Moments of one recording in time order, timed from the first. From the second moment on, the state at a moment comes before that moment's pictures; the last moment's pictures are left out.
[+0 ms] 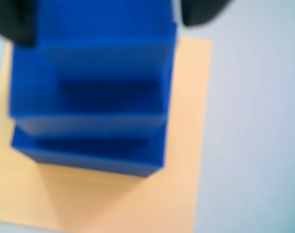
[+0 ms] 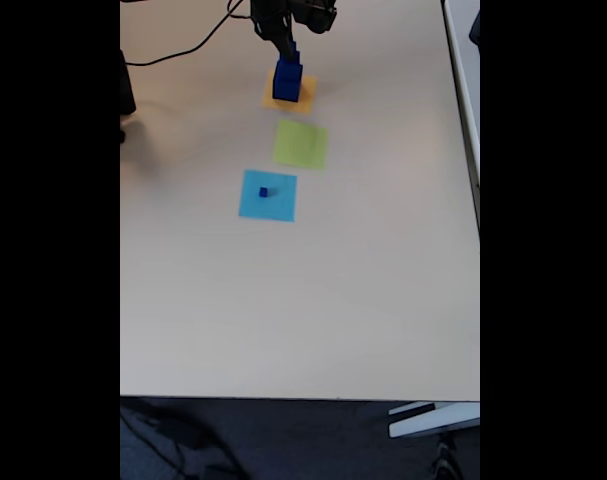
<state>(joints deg) -14.8 84.6 83.1 64.0 105.6</state>
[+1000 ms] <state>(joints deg) -2.6 84.6 75.0 68.4 88.2</state>
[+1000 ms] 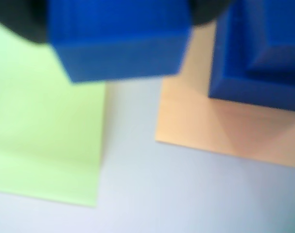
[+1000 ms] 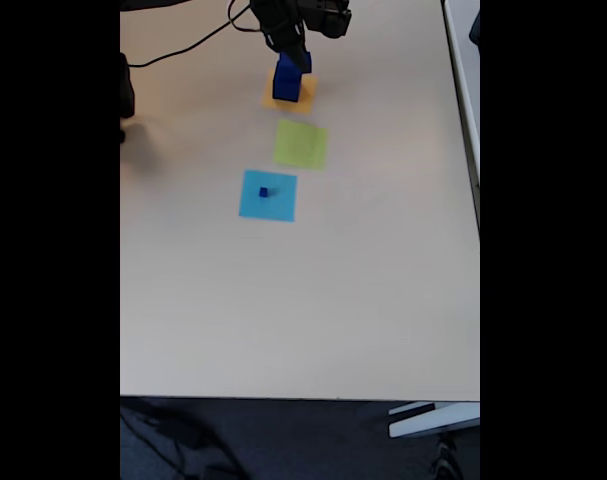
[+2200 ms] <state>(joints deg) 7.5 75.8 87.0 48.7 78.9</state>
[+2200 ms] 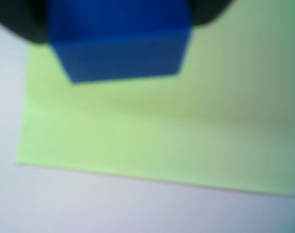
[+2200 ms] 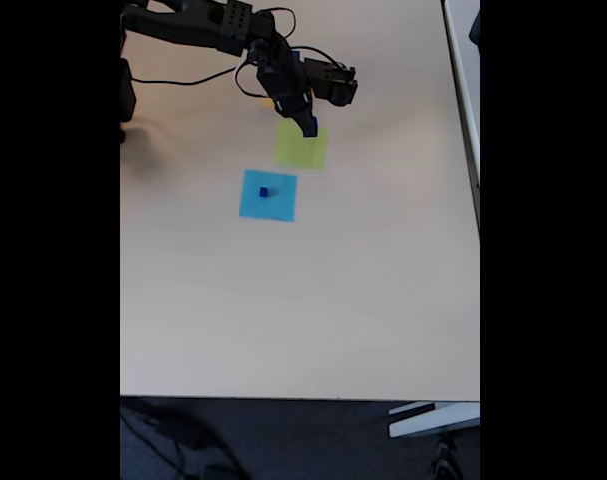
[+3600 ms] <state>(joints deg) 5.8 75.8 103.4 31.7 84.8</state>
